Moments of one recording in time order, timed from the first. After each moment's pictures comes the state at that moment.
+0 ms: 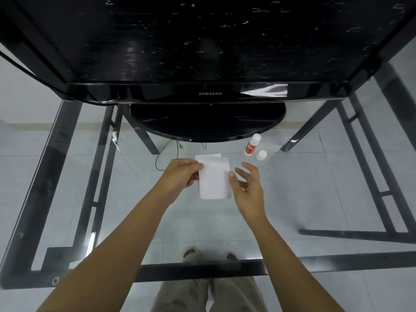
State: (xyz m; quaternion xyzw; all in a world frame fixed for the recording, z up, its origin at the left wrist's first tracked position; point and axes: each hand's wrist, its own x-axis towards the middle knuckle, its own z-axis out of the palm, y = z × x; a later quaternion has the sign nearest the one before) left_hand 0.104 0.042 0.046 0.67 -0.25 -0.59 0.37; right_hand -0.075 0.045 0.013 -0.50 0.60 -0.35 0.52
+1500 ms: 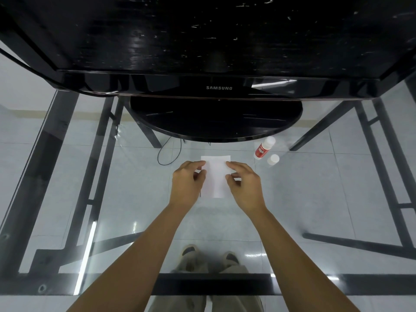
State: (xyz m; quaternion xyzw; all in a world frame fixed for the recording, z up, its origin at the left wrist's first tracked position) left_hand 0.090 0.037 -0.022 0.77 -0.50 -0.24 0.31; right_hand -0.061 -0.002 -0.038 -0.69 0.57 -0.24 0.39
